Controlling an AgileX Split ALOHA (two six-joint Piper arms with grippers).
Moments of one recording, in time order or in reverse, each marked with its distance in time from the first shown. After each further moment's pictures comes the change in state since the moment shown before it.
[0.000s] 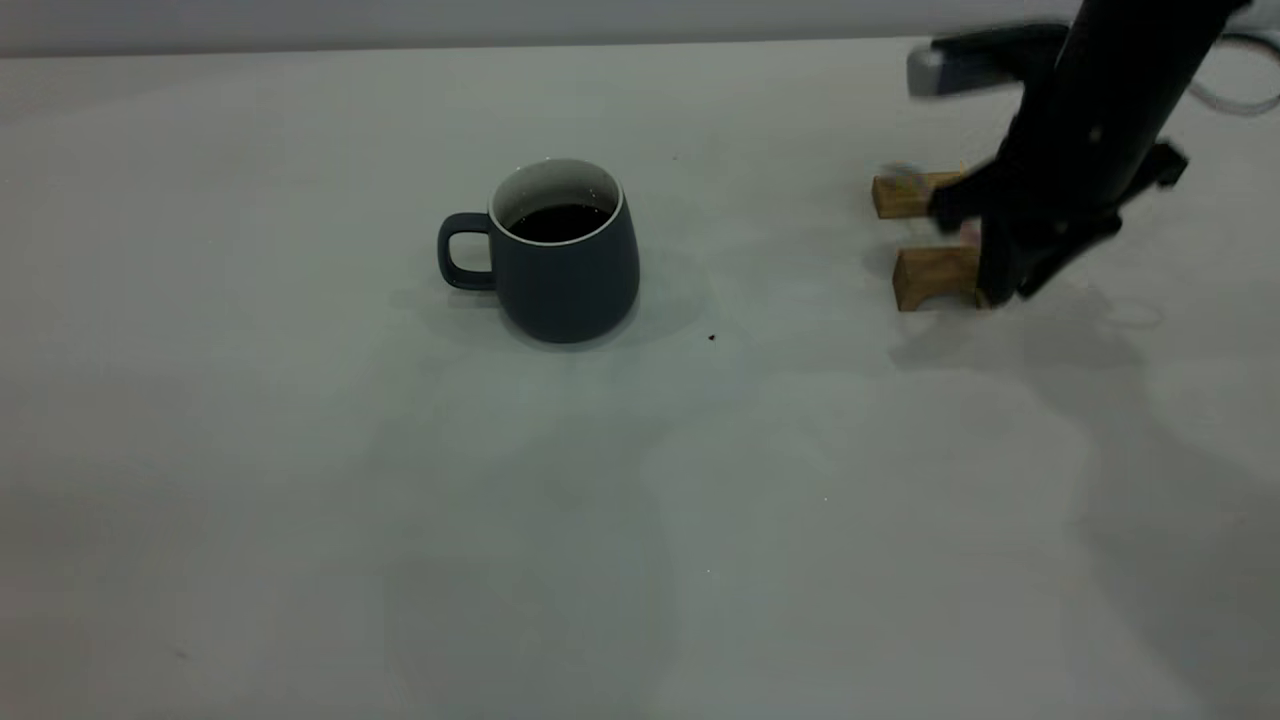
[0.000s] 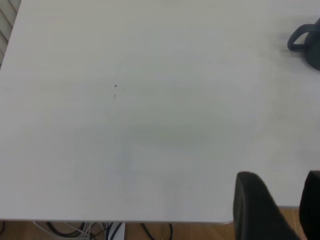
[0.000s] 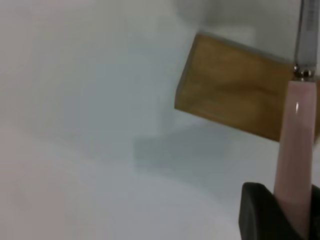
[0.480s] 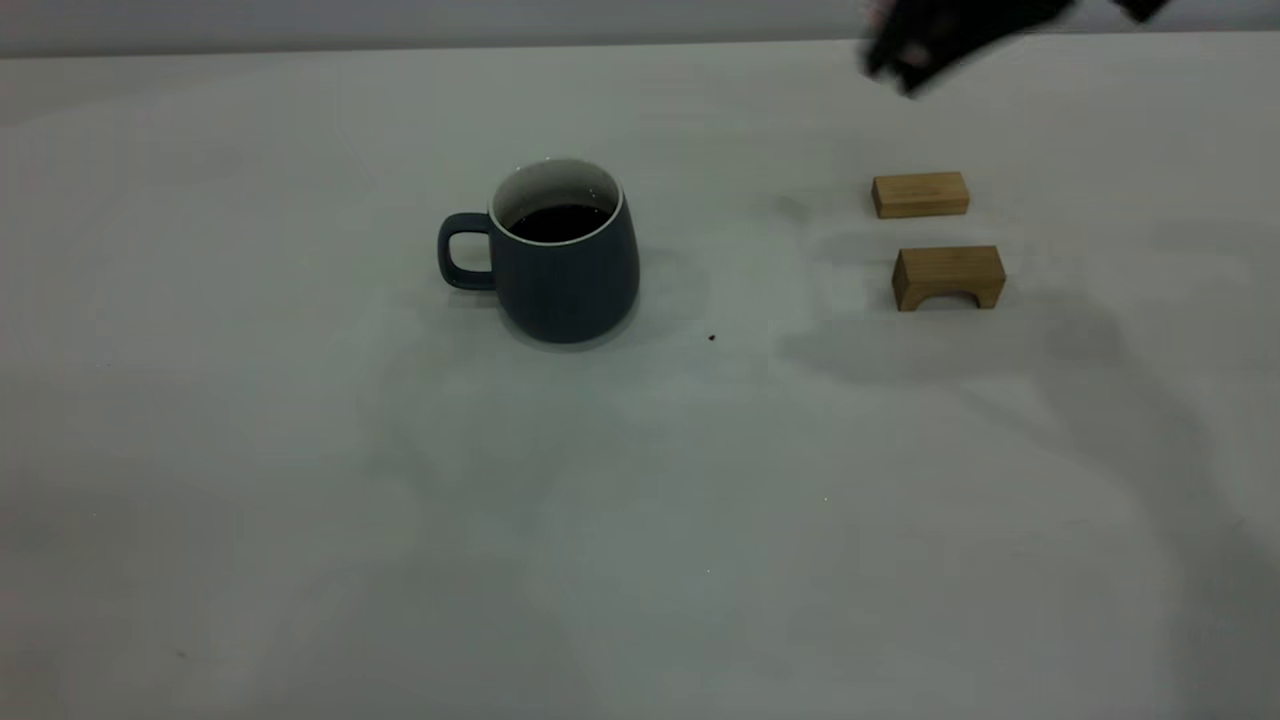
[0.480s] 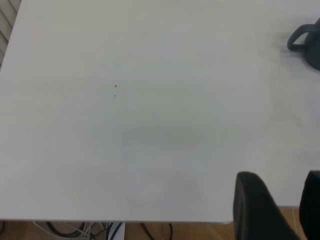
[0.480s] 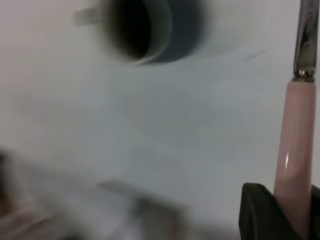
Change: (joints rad) left arm 0.000 0.000 0.000 0.000 0.000 0.000; right arm 0.016 -0.314 0.000 0.678 0.420 0.016
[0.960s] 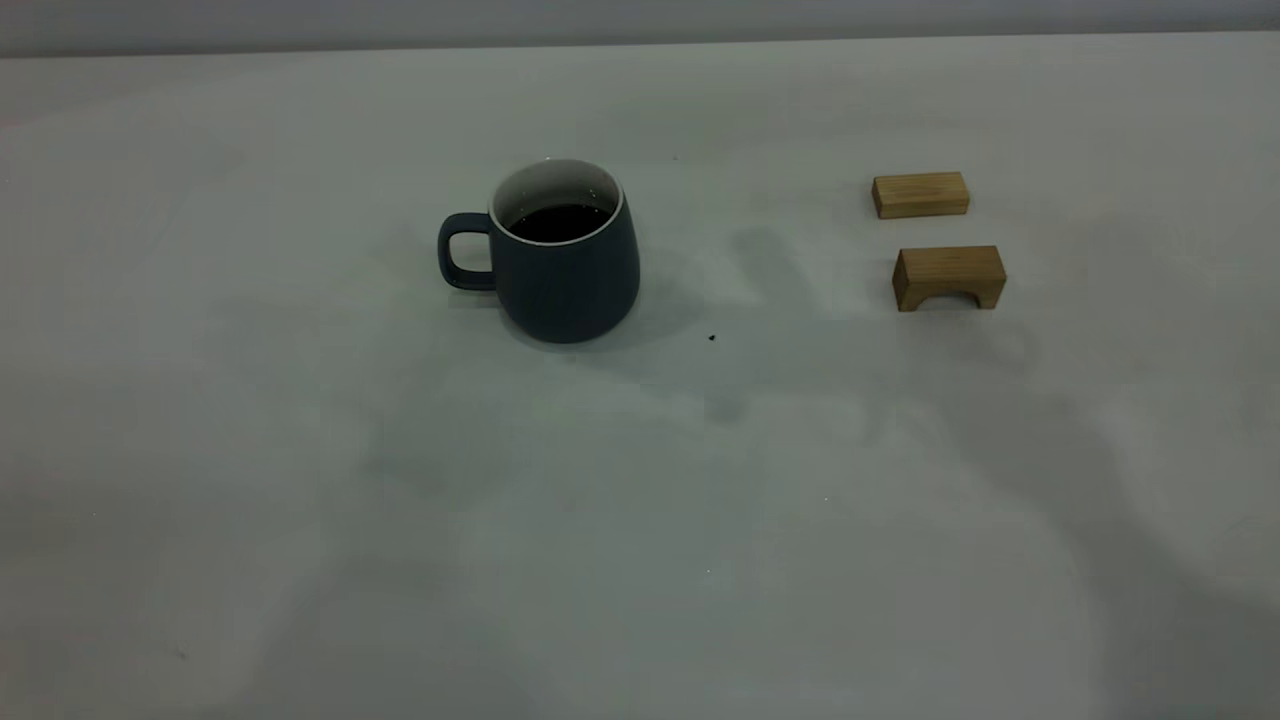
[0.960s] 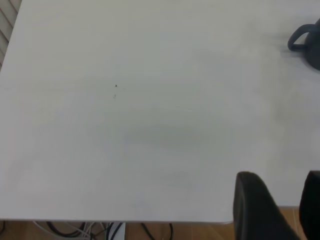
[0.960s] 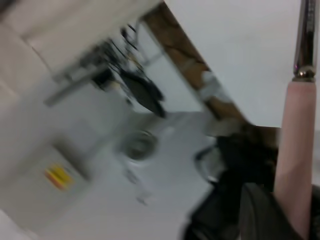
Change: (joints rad) left arm 0.000 0.000 0.000 0.001 0.000 0.000; right arm 0.169 0.024 0.002 0.714 -0.080 0.317
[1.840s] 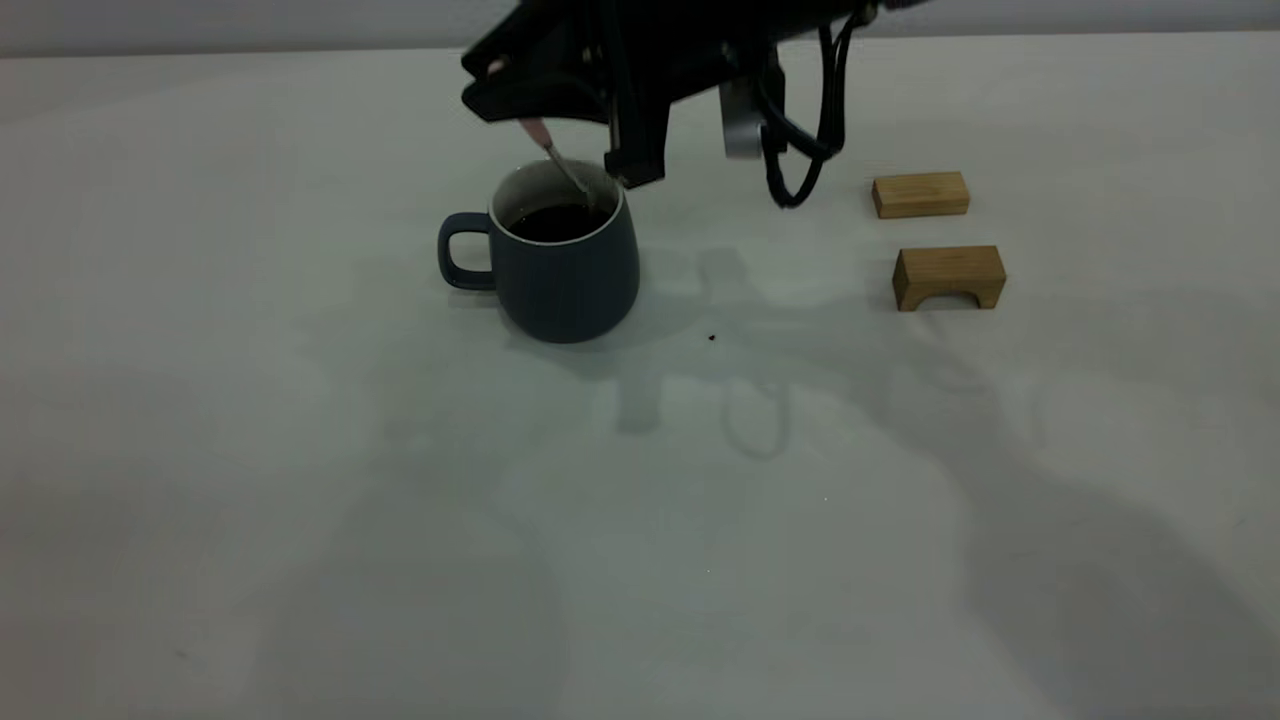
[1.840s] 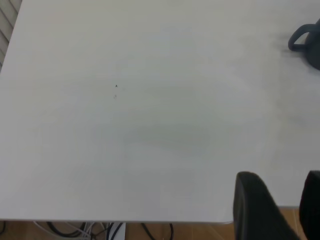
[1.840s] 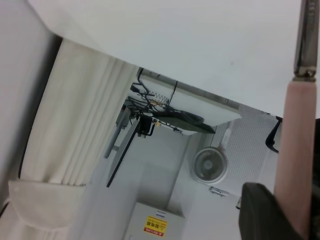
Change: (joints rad) left arm 0.000 0.000 0.000 0.000 0.000 0.001; right arm 0.063 0.348 -0.109 0.210 -0.035 0.236
